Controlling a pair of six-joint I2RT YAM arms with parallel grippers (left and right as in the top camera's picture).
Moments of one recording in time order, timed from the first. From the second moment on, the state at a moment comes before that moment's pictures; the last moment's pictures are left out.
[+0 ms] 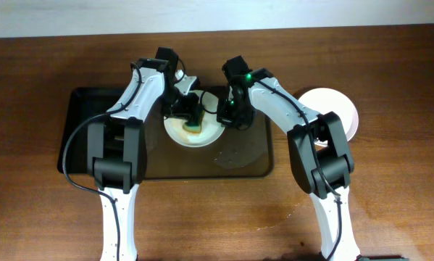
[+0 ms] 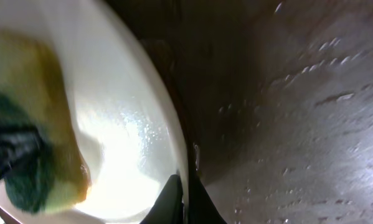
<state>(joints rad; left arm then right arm) -0.21 2.39 1.93 -1.05 0.45 0.04 0.42 2.33 1.83 -0.90 -0.33 0.58</state>
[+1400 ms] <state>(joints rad) -0.25 2.38 1.96 -1.26 -0.01 -0.15 0.44 2.33 1.82 -0.88 -0.35 0.55</state>
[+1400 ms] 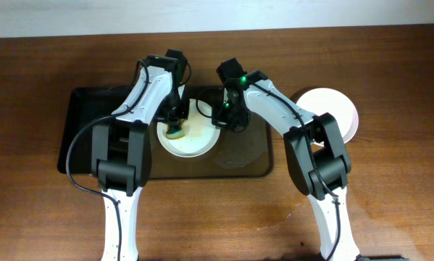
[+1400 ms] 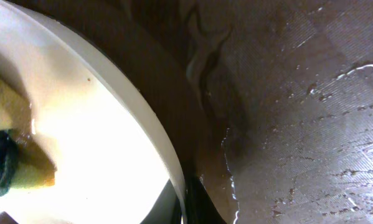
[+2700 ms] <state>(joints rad) 0.14 2.44 2.63 -1.64 0.36 0.14 0.43 2.13 1.83 -1.08 -0.05 0.41</state>
